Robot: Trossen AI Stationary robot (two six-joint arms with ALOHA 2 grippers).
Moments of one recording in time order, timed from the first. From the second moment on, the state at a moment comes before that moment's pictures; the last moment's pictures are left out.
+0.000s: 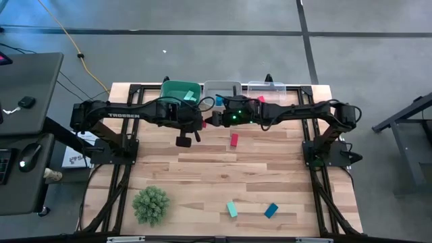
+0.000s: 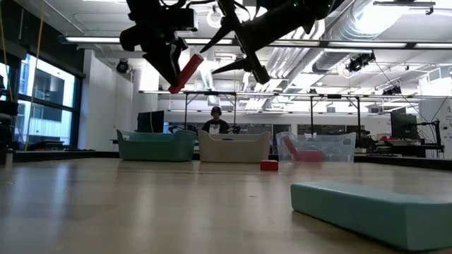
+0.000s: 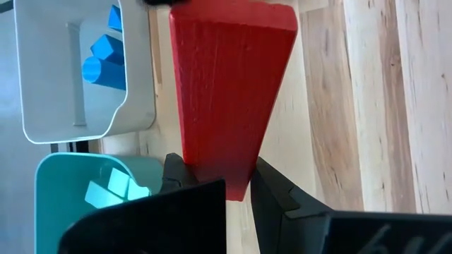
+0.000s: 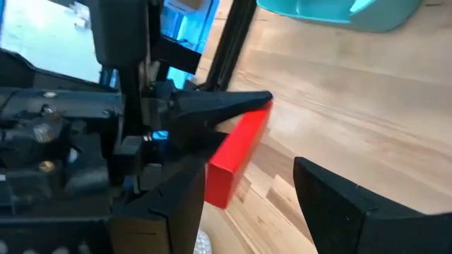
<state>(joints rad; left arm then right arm) 0.23 1.49 1.24 -0.89 -0.24 0.32 -0.16 1.68 1.21 0.02 -0.06 1.12</state>
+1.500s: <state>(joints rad) 0.22 1.49 1.24 -0.87 -0.35 0.74 -0.19 1.84 1.42 -0.09 -0.28 1.09</state>
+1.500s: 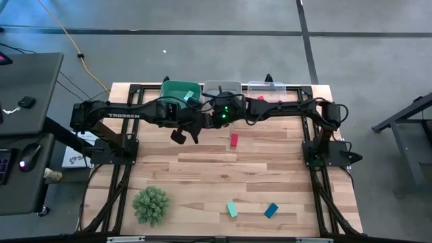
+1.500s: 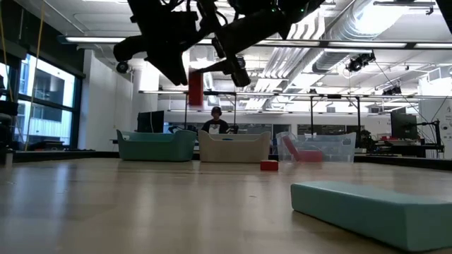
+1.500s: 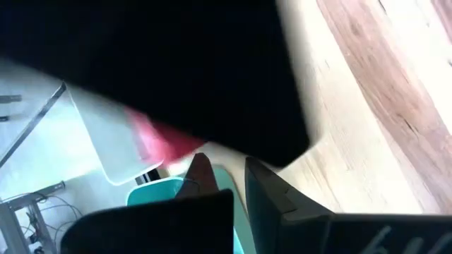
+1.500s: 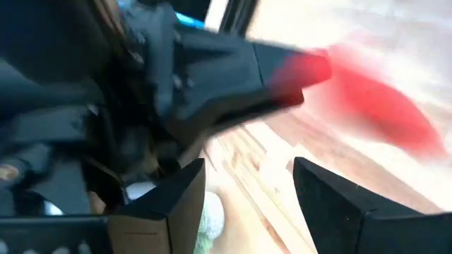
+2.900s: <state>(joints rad) 0.35 1.49 1.24 -0.87 -0.35 0.35 -0.25 1.84 1.42 -0.65 -0.01 0.97</state>
